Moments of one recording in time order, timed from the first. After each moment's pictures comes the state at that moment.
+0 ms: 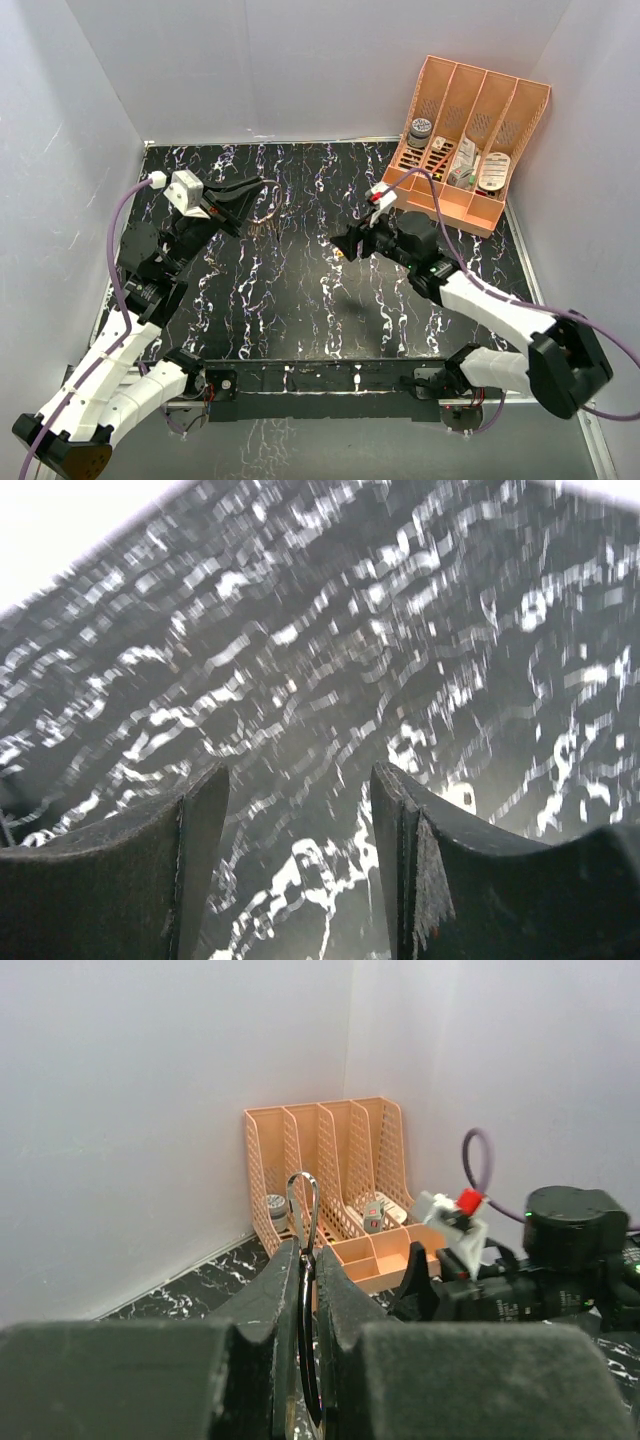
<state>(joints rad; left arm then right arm) -0.49 0.78 0.88 0.27 0.30 -0.13 0.58 1.21 0.67 0.30 -0.24 0.16</state>
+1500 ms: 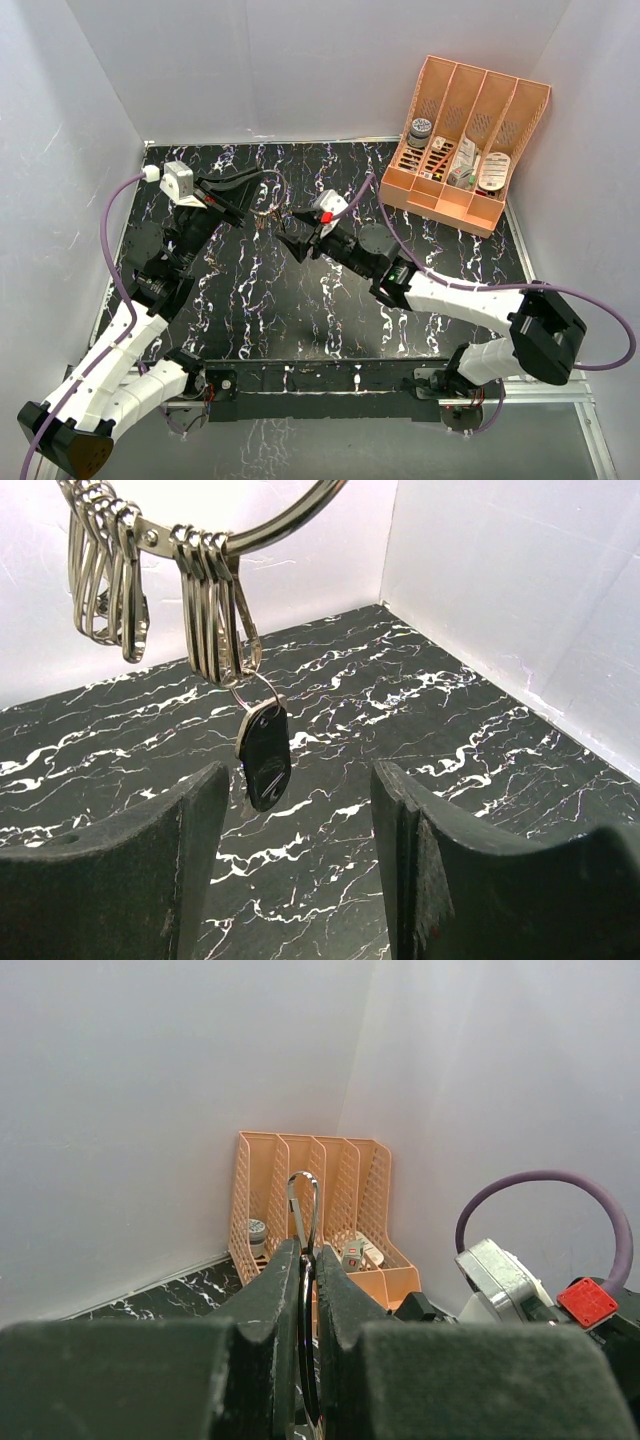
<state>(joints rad) -0.49 0.83 0.85 0.42 0.22 -0.30 0.94 1.35 0.82 0.68 -0.05 -0.06</state>
